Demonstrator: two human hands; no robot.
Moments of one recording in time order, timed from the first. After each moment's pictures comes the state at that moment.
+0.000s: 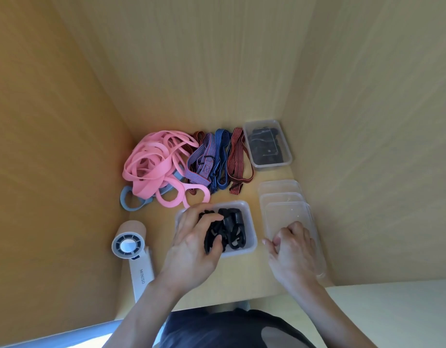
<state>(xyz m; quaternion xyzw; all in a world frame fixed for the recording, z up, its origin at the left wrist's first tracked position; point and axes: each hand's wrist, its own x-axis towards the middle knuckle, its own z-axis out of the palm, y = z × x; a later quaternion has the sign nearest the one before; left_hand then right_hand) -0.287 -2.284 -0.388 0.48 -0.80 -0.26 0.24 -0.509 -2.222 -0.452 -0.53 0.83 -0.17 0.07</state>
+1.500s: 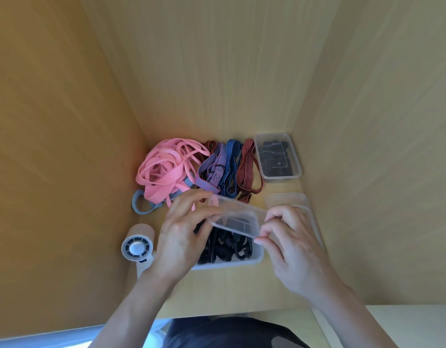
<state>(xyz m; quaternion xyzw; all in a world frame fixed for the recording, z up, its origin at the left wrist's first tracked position) -0.277 -2.315 -0.358 0.43 -0.80 -0.14 0.40 -0.502 -2.239 -0.345 -0.75 0.57 -0.33 0.07</state>
